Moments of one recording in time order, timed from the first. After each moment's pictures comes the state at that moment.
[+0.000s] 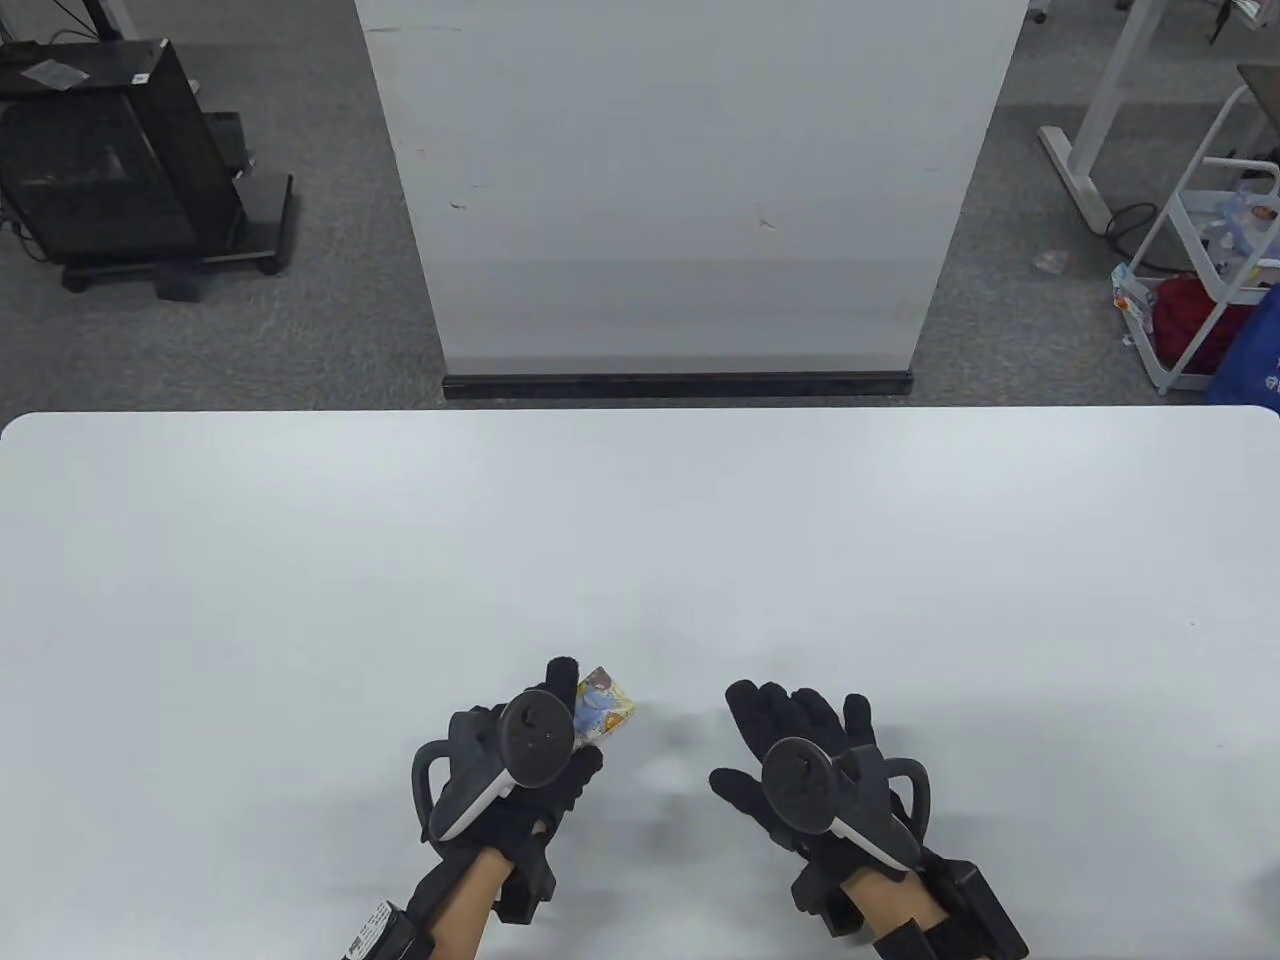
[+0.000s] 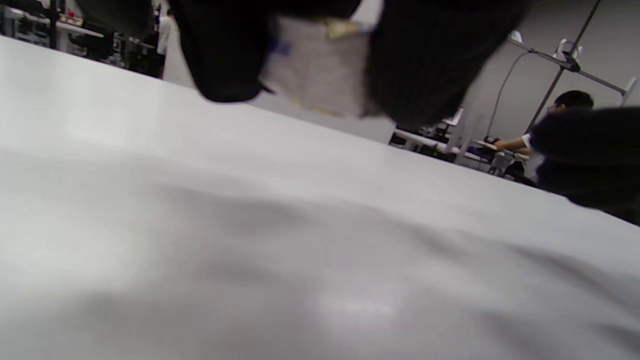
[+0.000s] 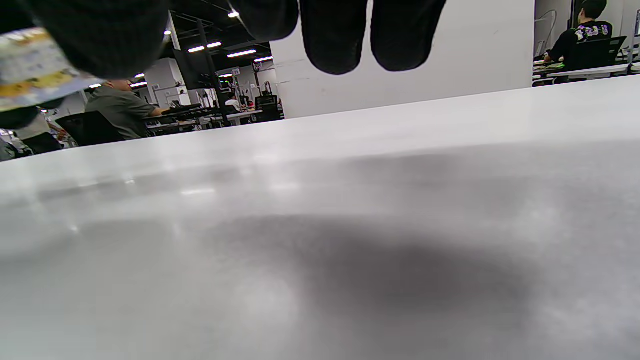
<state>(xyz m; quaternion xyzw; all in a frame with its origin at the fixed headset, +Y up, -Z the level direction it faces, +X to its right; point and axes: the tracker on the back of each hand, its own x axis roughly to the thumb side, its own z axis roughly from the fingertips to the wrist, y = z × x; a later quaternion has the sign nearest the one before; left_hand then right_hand) -0.151 -0.700 -0.306 -0.05 -0.10 0.12 0.99 0.097 -0.722 -0.277 0.09 -0.04 0.99 0.13</state>
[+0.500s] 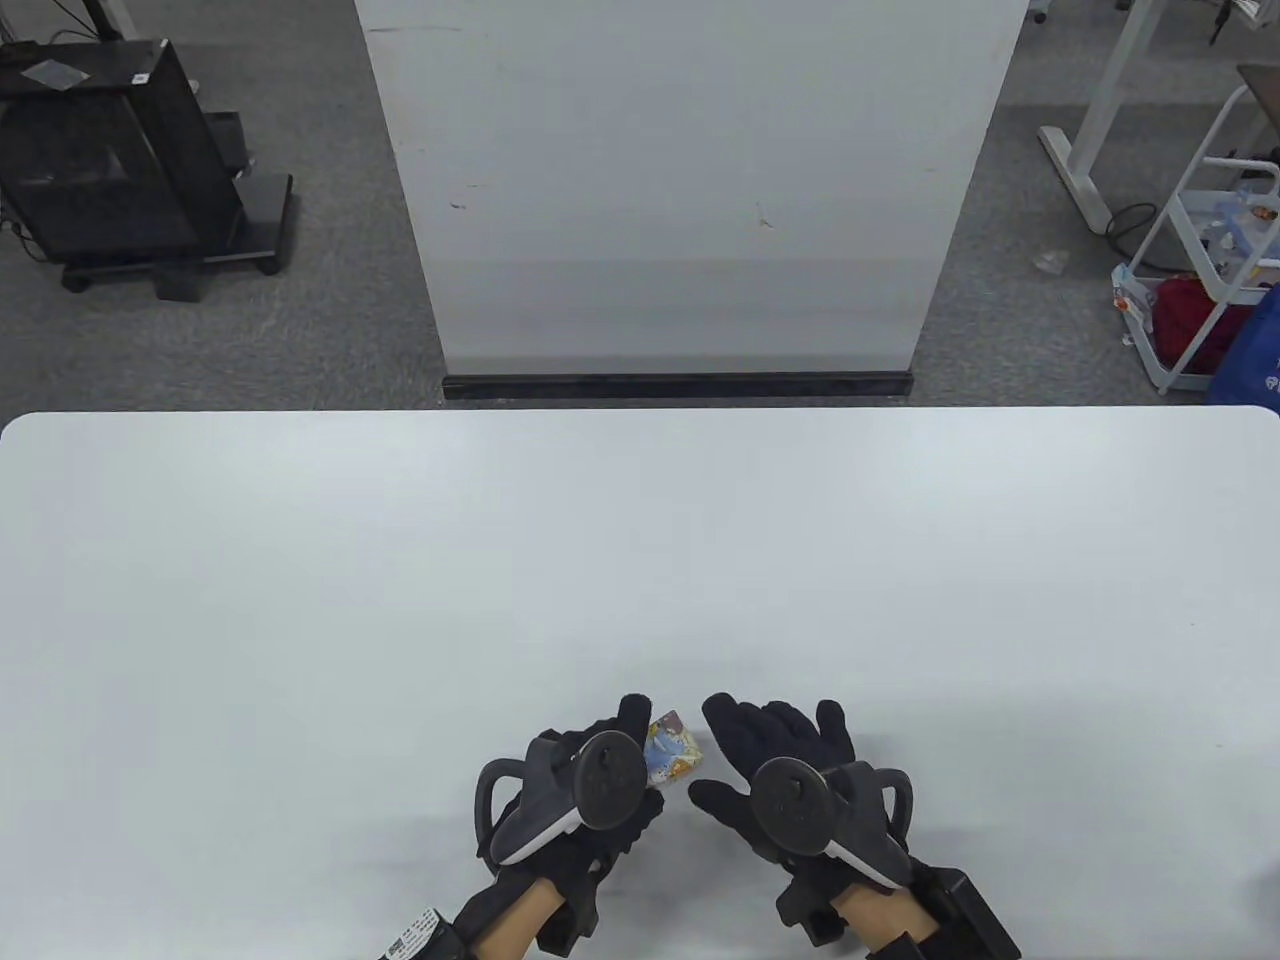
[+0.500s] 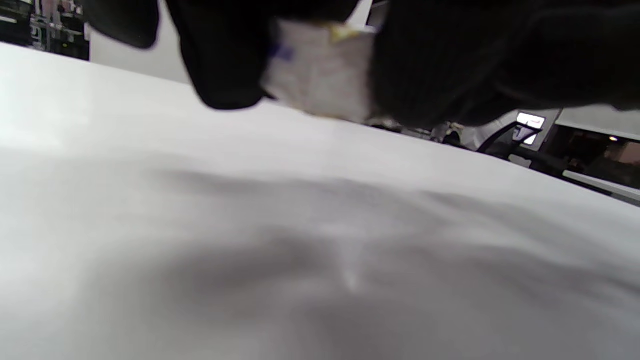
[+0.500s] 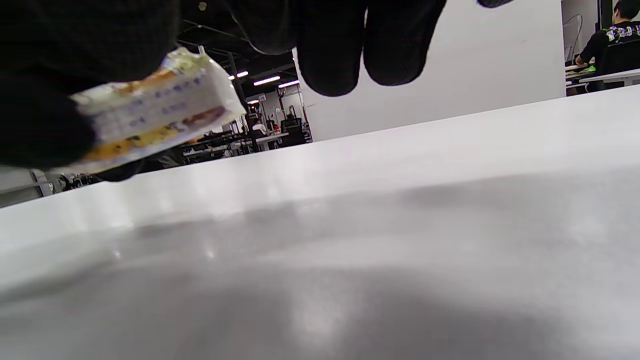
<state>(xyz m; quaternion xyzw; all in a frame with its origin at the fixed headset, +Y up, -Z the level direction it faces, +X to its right) -0.106 -0.712 -0.284 -0.07 -0.17 0.10 0.98 0.085 -0.713 -0.263 0.12 -0.07 0.98 0.17</state>
